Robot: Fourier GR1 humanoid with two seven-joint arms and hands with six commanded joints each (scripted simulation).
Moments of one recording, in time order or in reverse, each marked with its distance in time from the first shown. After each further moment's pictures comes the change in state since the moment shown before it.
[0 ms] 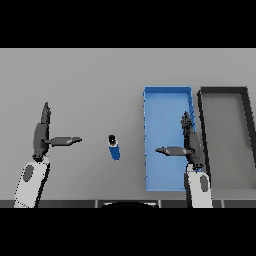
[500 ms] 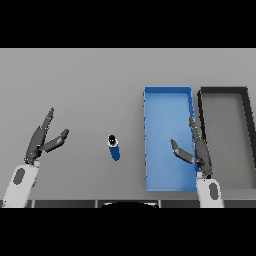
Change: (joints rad) left arm 0.040 0.145 -0.050 0.020 -0.022 -0.221 -0.141; right arm 0.097 -0.155 0.054 -0.103 0.149 0.036 -0.144
